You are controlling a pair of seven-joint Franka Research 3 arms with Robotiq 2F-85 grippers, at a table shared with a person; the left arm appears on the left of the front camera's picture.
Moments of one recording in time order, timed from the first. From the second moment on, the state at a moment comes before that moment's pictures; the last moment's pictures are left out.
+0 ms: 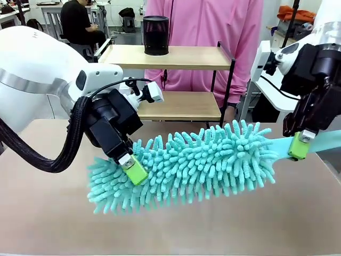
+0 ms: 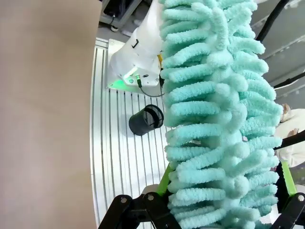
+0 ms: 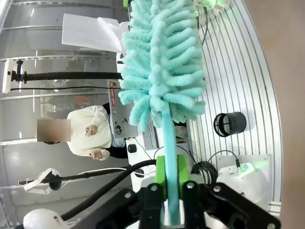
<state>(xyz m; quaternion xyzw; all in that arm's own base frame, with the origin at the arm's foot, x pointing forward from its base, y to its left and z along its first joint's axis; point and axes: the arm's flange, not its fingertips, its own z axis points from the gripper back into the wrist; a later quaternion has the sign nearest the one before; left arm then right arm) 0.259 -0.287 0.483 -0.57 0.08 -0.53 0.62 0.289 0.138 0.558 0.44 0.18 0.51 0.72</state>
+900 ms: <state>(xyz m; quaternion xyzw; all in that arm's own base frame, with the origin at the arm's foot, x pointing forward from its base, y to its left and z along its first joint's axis) 0.262 -0.285 0.479 -0.56 0.07 -0.53 0.63 0.289 0.136 0.556 0.44 0.18 0.50 0.72</state>
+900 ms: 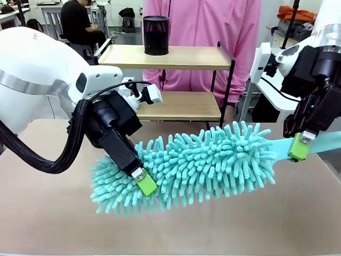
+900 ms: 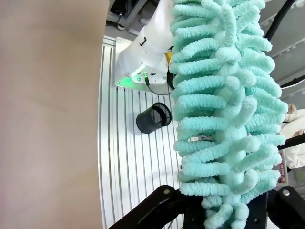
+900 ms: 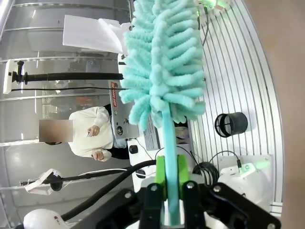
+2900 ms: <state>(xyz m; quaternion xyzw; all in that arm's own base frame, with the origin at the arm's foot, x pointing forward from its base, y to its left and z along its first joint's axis) 0.304 -0.053 0.496 -0.61 -0.13 -0.40 0.67 0.273 -0.122 0.488 0.60 -0.15 -0.07 0.78</state>
